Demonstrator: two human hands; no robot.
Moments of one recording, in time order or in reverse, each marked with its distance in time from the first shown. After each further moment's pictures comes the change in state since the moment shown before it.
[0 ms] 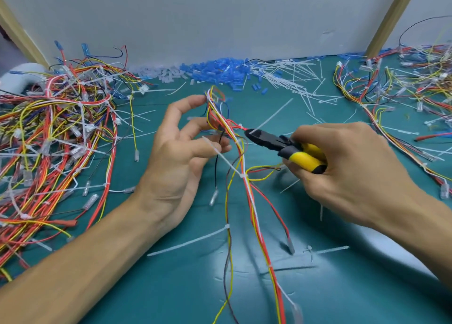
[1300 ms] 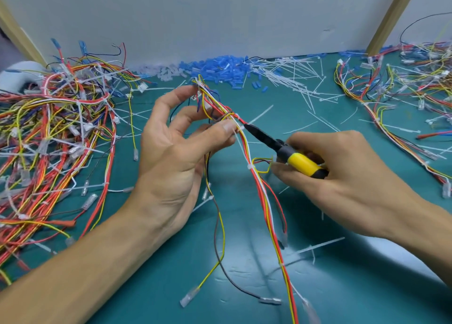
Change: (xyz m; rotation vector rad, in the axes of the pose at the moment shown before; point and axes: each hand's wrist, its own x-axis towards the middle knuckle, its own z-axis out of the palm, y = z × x) left_hand -0.003 0.001 0.010 -0.080 0.084 0.132; right_hand -0.003 -0.005 0.001 0.333 -0.149 0.040
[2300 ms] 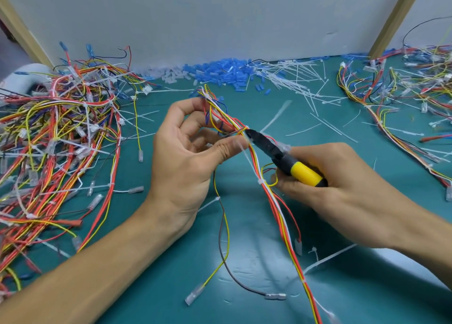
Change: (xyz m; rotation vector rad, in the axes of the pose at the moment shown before) left_hand 0.002 -0.011 -0.008 0.242 -0.055 0.129; right_hand -0.003 -0.009 0.004 0.107 -0.126 -0.036
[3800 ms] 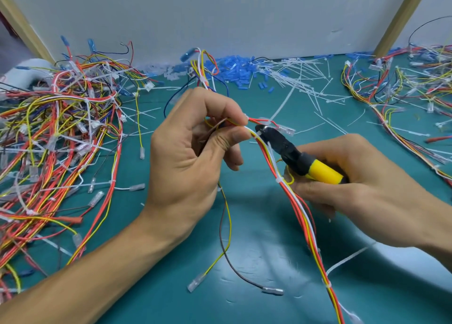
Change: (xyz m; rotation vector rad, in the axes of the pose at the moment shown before) left_hand -0.007 0.012 0.005 0.317 -0.062 0.344; right_hand 0.000 -0.007 -0.014 0.166 -0.095 0.014
